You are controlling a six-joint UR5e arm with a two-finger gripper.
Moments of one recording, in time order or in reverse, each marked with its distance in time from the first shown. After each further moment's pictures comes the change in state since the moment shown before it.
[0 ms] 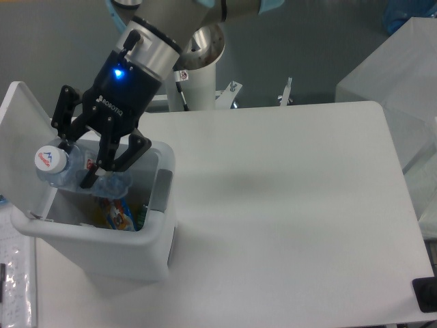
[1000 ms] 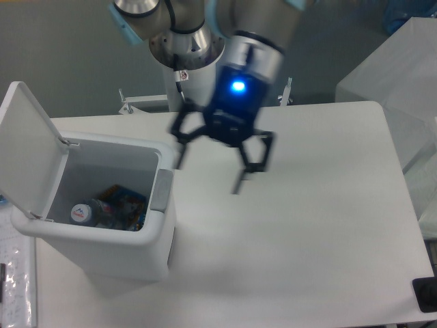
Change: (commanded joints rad) arm 0.419 -0.103 0.002 -0.009 0.041 0.124
